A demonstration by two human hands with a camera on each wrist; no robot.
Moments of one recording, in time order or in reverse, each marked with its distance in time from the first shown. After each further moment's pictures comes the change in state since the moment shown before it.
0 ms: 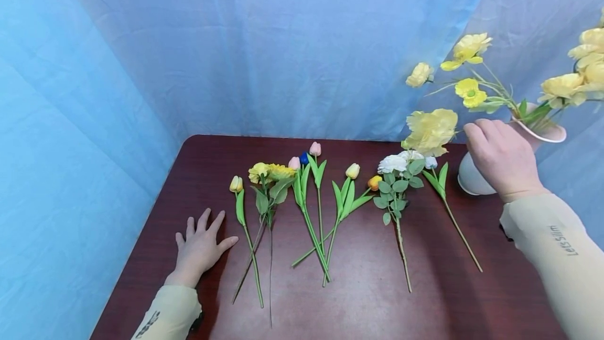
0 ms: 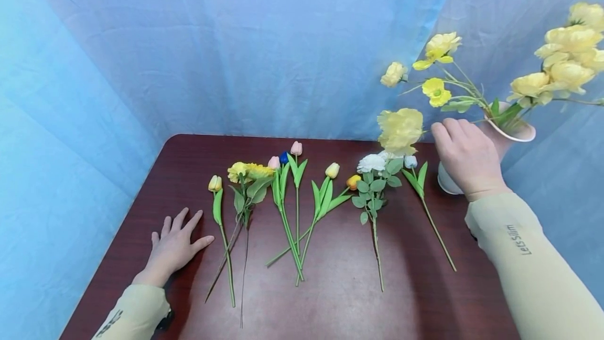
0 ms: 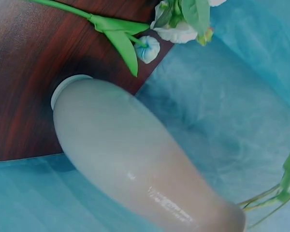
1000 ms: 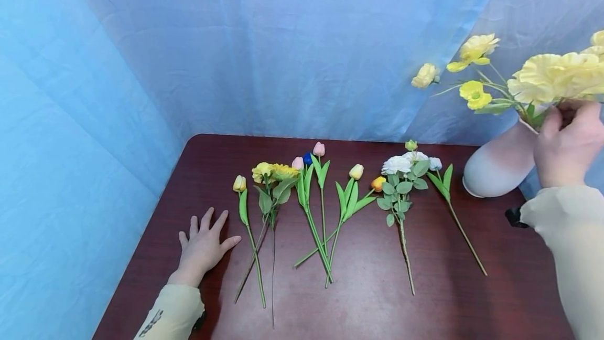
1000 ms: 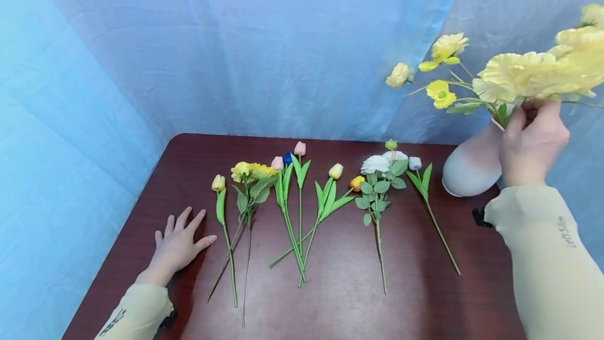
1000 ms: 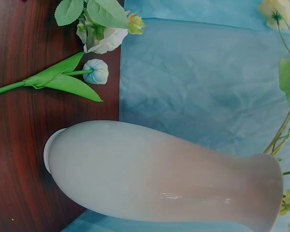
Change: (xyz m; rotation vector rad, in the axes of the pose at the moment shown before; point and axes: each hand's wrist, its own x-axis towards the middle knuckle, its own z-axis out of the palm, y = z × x) left_hand 0.000 -0.001 0.002 0.002 0.016 0.007; right_hand -0.010 0.049 -0.012 -0.059 0.134 1.024
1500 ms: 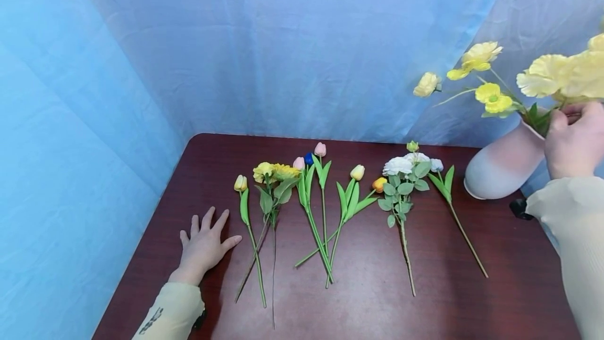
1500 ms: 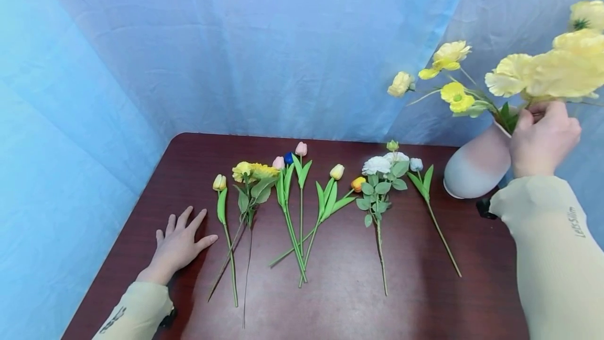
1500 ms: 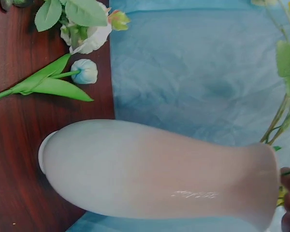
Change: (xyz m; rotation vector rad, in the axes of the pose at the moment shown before) left_hand 0.001 0.001 0.000 0.008 -0.007 -0.008; right_hand 0.020 -0.002 -0.014 0.004 -0.278 0.356
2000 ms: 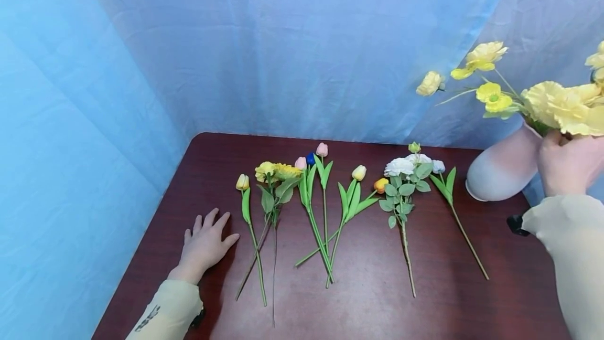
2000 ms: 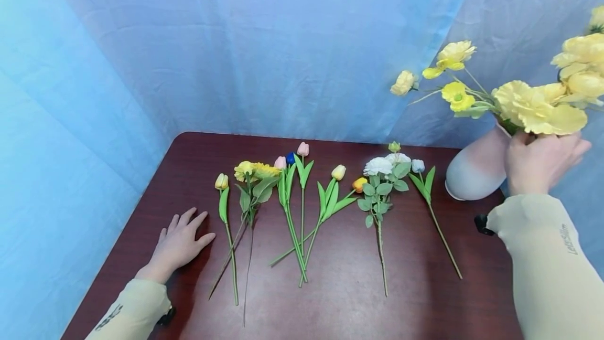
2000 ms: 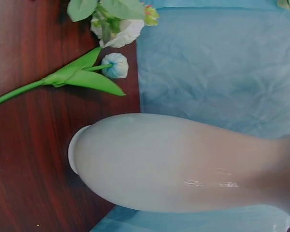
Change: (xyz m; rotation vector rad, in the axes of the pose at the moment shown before) left_hand -0.002 0.003 -0.004 -0.004 -0.002 0.026; right_hand -0.015 0.031 0.016 -0.034 0.079 -0.113
